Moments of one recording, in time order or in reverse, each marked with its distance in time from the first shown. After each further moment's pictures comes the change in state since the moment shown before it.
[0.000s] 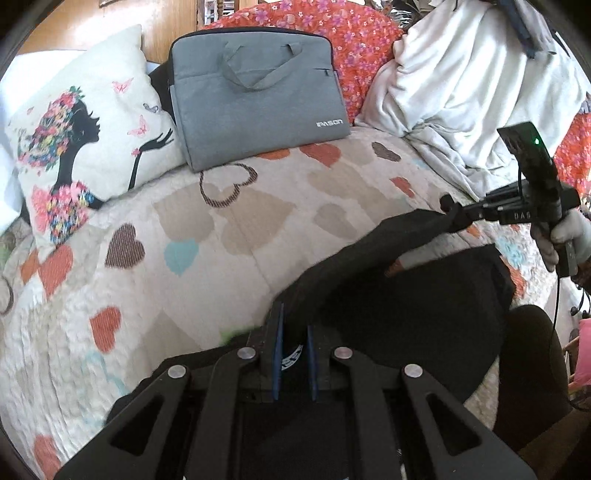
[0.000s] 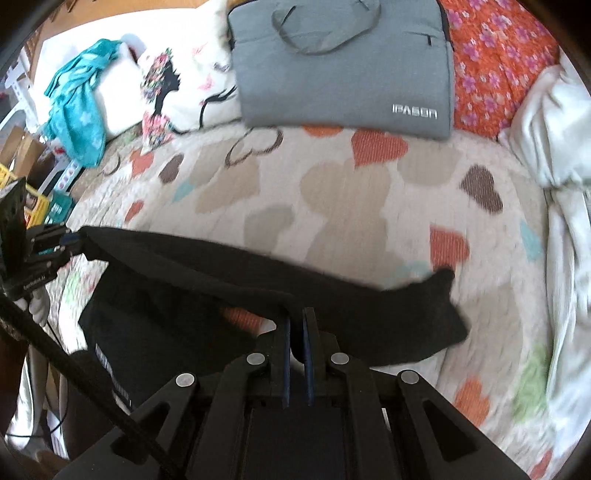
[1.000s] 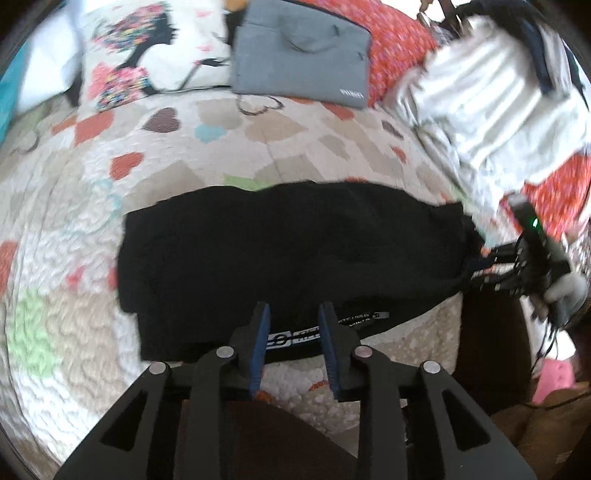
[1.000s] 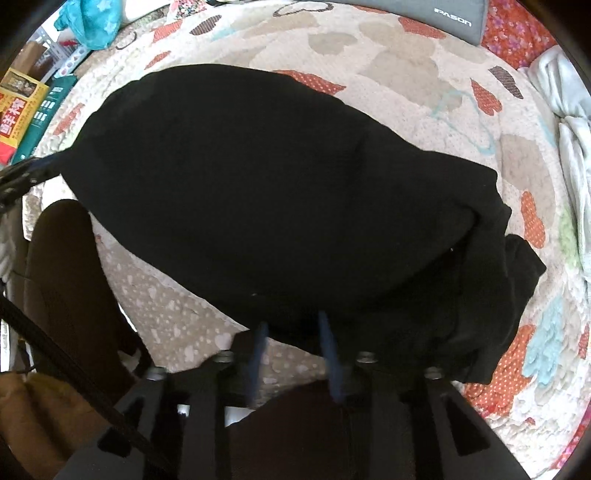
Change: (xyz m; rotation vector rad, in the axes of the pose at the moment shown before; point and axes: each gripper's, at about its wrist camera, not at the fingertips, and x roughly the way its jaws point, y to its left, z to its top) left arm -0.068 -0.007 -0.136 -0.294 0.040 -0.037; right arm 0.022 0.065 -0.143 -0.082 0.316 -0.082
